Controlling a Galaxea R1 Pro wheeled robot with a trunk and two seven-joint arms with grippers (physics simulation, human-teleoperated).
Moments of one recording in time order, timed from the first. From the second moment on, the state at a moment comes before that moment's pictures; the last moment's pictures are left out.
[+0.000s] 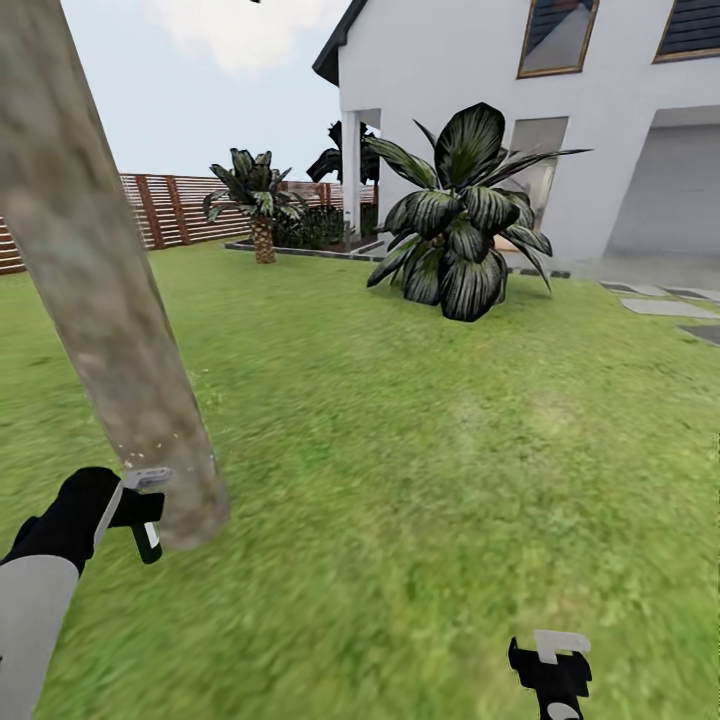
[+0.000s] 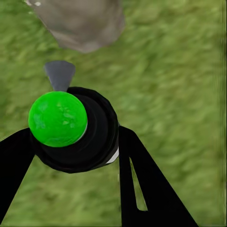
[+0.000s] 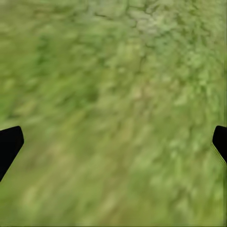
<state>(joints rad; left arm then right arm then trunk) -0.83 0.30 0.21 -0.70 -0.19 0.91 -0.26 -0.52 -0.07 -0.23 -0.05 0.29 -0.40 -0.34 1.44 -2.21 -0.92</state>
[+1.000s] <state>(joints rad) -0.83 0.29 0.21 -0.73 -0.19 0.95 -0.26 -0.52 -0.07 -0.23 -0.05 0.29 -0.40 -0.34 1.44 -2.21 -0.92</state>
